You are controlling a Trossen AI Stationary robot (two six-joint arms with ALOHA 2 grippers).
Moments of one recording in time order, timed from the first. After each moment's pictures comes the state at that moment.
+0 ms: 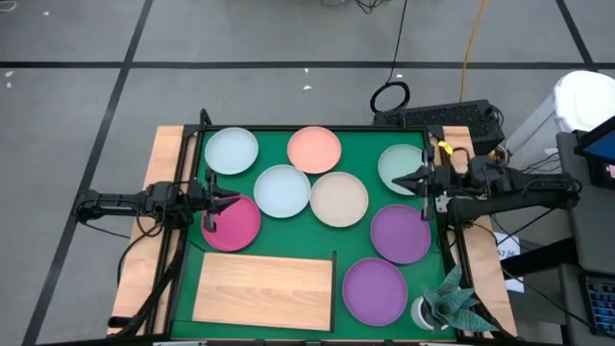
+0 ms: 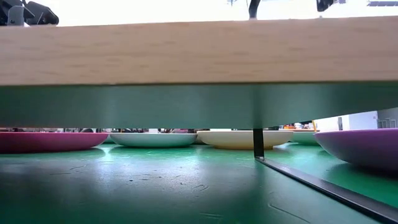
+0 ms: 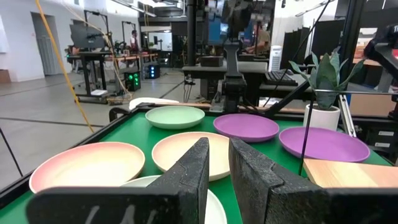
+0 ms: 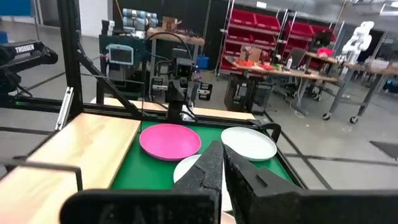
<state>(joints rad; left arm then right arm) -0.03 0.02 0.01 0.08 -0.13 0.00 0.07 0.51 0.69 -0.27 0.16 -0.12</state>
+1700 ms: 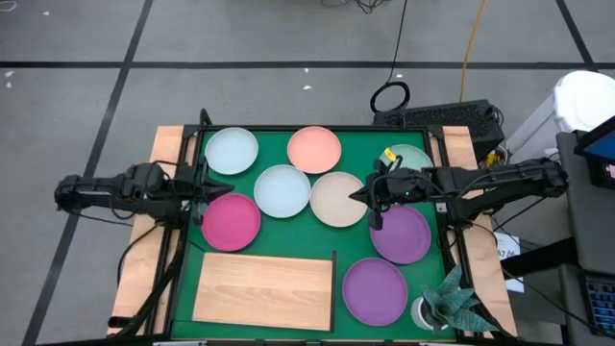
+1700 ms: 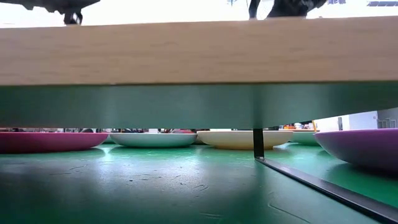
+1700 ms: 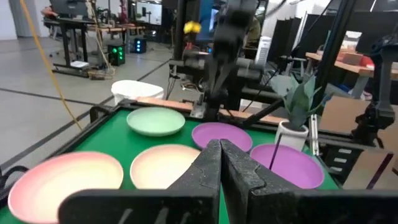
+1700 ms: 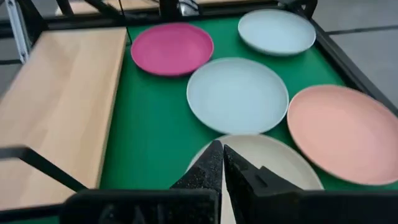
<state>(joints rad) -0.07 0.39 0.54 -0.19 -0.11 -0.12 0.07 1.08 0.85 -0.35 0.18 0.15</state>
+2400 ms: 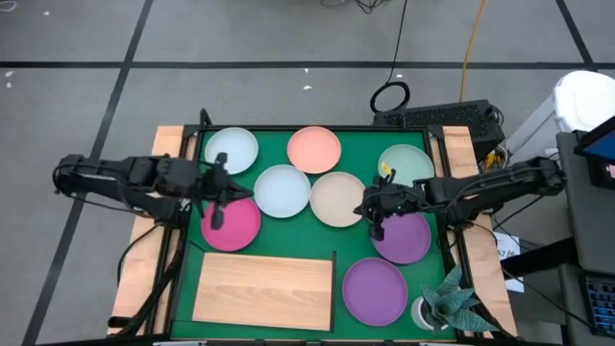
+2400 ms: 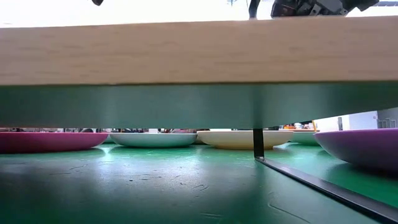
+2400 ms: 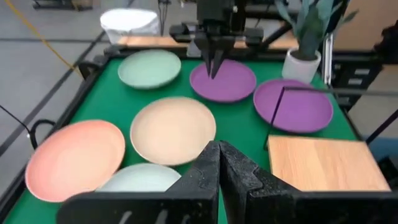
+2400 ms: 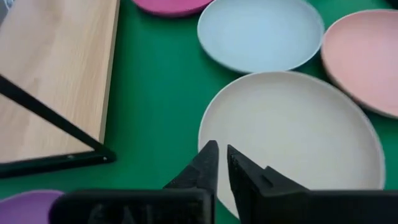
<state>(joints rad) -0.15 0.89 1.02 -0.59 -0.17 -0.08 0.12 1.12 0.73 -0.34 0.15 0.27</state>
